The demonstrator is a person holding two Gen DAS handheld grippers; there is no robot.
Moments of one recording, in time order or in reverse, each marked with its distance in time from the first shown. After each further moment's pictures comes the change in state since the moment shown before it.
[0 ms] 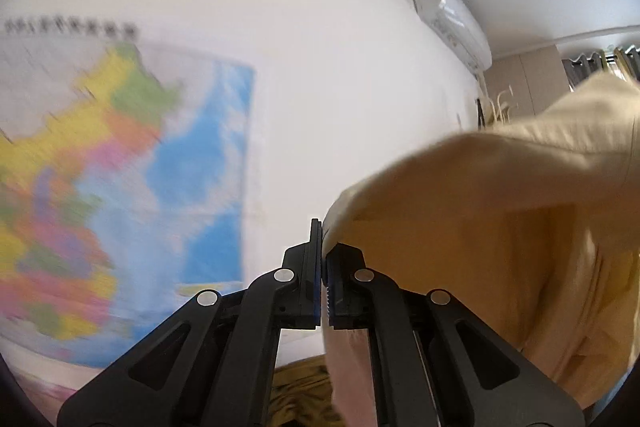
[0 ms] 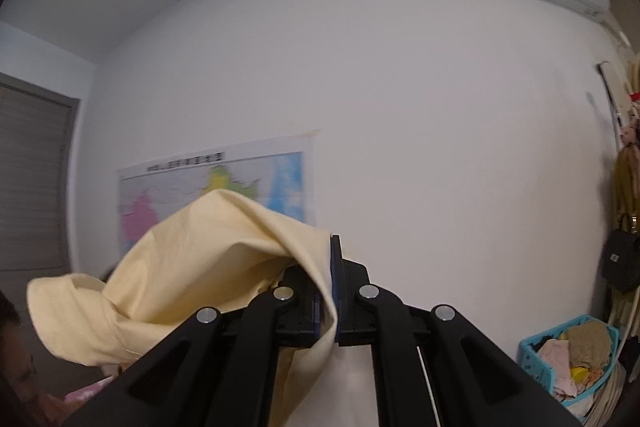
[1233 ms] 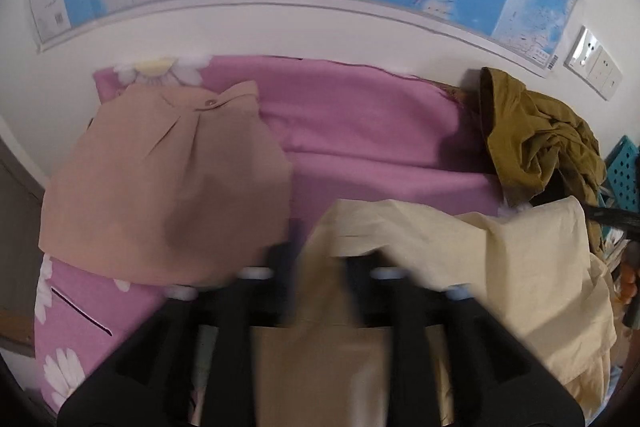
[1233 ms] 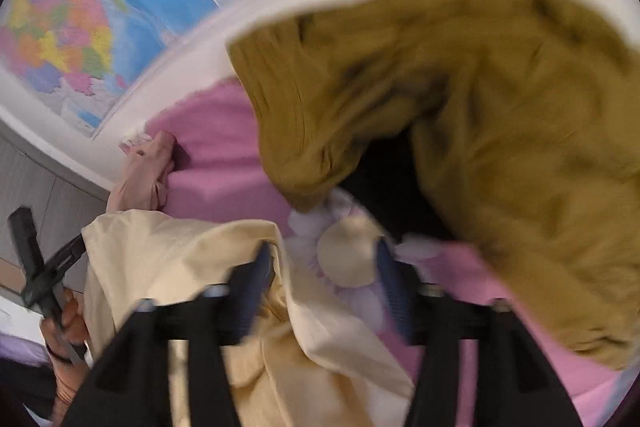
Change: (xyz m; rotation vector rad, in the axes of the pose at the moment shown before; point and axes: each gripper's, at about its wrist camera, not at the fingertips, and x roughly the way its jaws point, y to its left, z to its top) left arm -0.040 0.233 -0.263 -0.376 0.997 0.566; right arm 0.365 0.023 -0.432 0.389 1.117 0.123
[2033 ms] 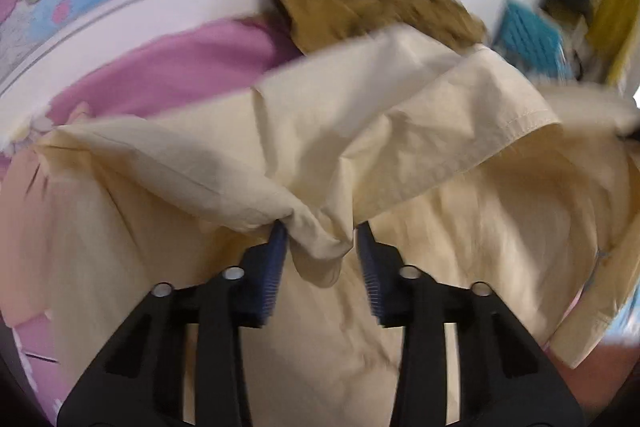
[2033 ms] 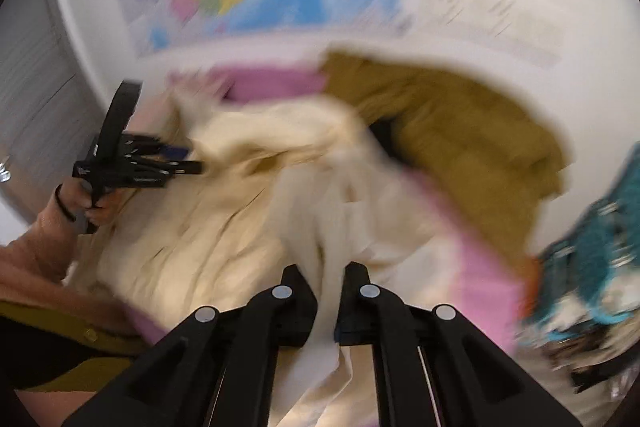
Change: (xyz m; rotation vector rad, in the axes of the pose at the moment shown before) left arm -0.012 -0.111 -0.041 0.371 0.087 -0.286; right arm -0.171 0.065 -0.135 -0.339 -0.160 -0.216
